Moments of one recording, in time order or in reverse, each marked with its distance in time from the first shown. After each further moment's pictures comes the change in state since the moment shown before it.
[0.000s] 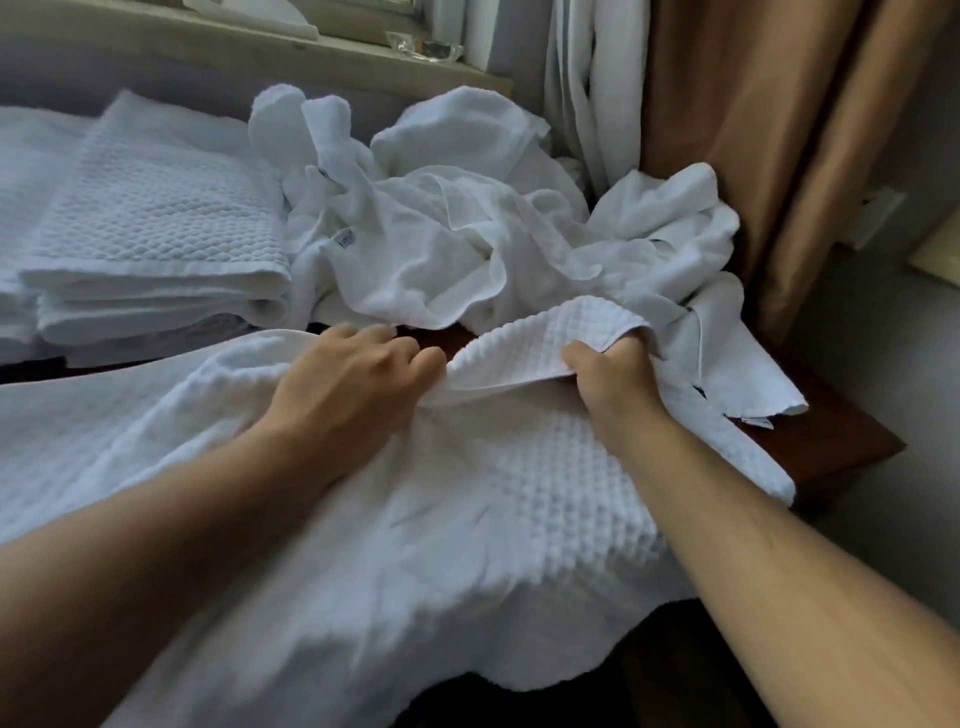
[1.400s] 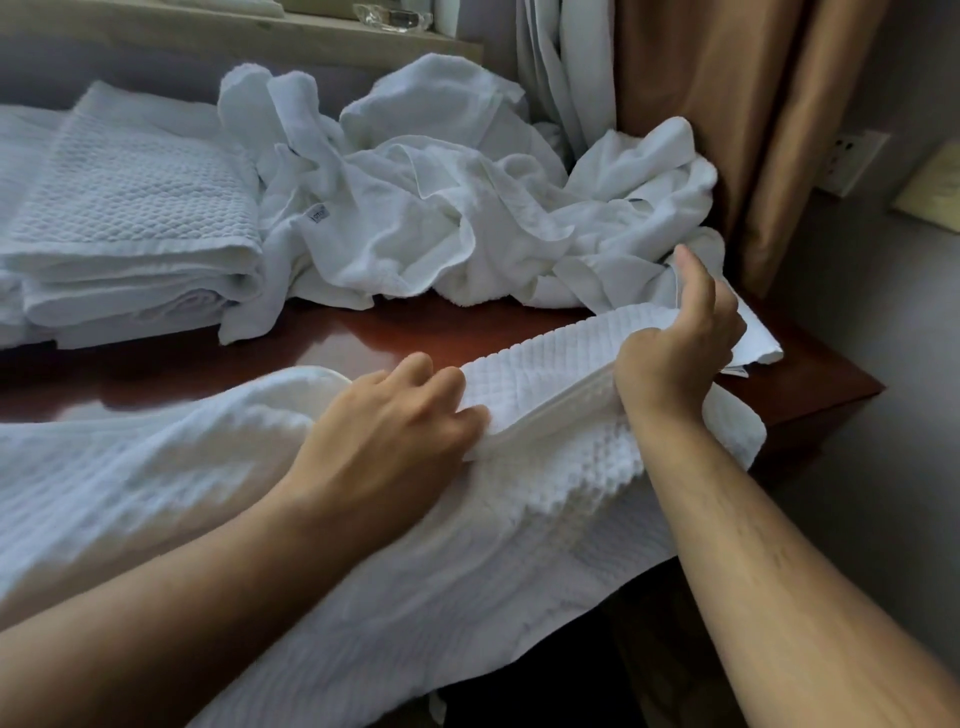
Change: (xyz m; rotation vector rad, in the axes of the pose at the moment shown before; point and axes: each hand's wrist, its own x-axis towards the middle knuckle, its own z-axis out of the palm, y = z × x) left_hand -0.028 0.077 -0.023 -0.112 0.089 0.104; right_hand -0.027 0.014 -0.051 -0.412 0.566 -0.360
